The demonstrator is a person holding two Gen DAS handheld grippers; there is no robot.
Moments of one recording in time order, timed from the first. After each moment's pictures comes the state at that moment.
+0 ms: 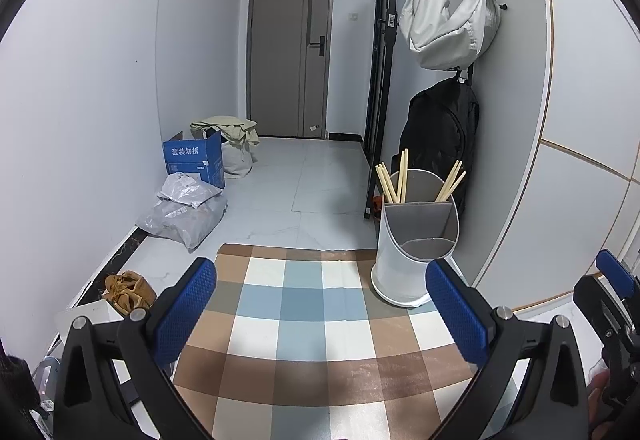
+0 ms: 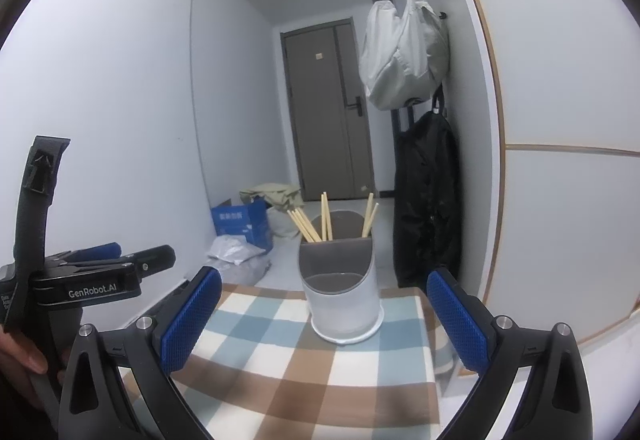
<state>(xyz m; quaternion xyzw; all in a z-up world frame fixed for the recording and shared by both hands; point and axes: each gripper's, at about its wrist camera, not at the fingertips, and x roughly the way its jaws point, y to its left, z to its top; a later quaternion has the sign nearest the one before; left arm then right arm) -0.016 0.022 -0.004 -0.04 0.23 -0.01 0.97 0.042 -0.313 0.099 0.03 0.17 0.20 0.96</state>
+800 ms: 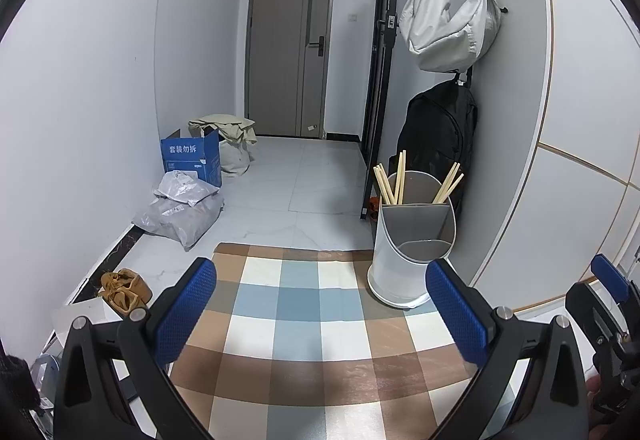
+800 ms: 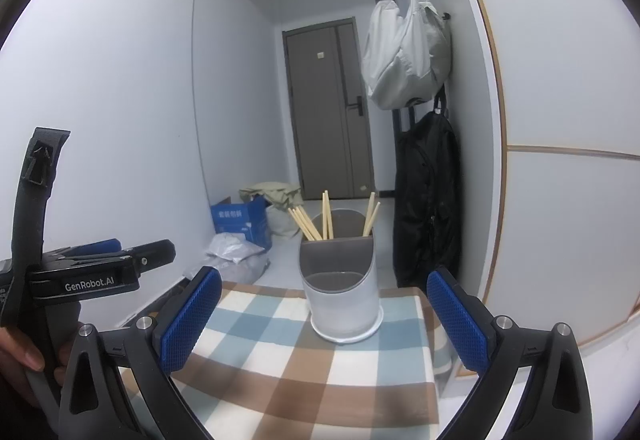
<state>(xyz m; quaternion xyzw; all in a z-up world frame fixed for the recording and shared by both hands) -0.015 0.023 -0.003 -0.05 0.23 -0.01 0.97 0.043 -0.314 0.099 0.02 0.18 0.20 0.96</state>
